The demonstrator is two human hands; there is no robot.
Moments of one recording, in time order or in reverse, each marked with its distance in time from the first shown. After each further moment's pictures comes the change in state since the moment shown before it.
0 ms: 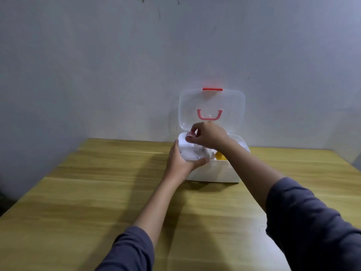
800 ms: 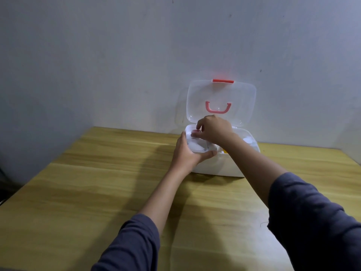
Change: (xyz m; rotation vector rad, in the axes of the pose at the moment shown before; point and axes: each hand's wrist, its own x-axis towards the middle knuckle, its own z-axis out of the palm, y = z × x) left_hand -0.009 0.013 -0.003 0.023 -0.026 -0.054; right_hand 0.009 -0.004 0.012 -0.237 -0.001 -0.018
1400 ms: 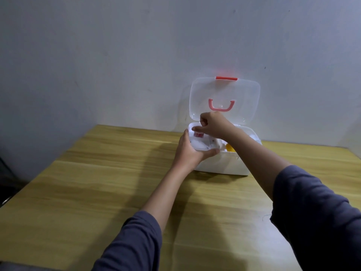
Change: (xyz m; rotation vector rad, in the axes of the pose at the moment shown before) left_hand 0.002 -0.002 0.000 0.005 -0.006 0.007; right_hand 0.004 0.000 -0.004 0.272 -0.056 -0.058
